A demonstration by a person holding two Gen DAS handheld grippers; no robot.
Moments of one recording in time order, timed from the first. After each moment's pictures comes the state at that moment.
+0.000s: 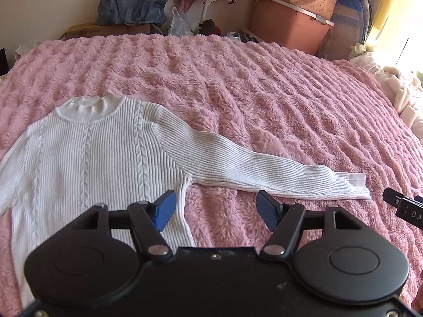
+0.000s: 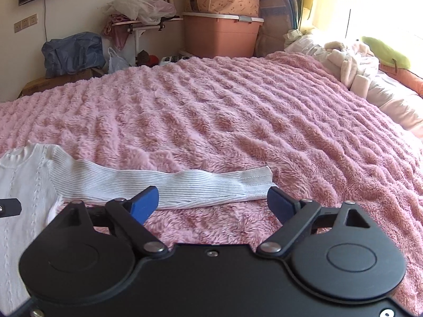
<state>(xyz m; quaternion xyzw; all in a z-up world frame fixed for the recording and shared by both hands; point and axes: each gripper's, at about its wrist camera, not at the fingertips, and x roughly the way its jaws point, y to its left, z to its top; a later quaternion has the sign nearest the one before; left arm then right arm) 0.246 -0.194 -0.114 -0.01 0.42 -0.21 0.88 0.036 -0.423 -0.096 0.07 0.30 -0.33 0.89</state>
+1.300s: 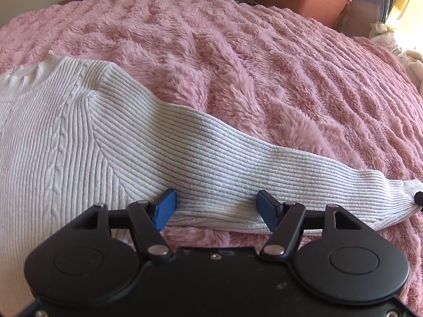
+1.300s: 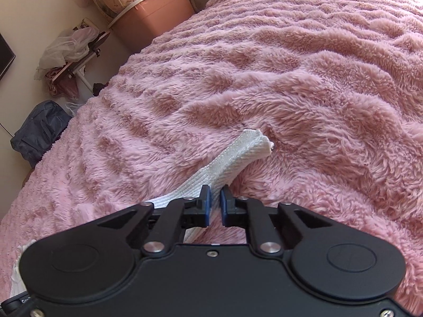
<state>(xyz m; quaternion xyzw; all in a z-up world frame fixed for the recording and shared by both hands) 0.346 -0.280 -0.242 -0.01 0.46 -0.20 0.86 0.068 -0.568 -0.201 0.35 0.23 -0.33 0.85</state>
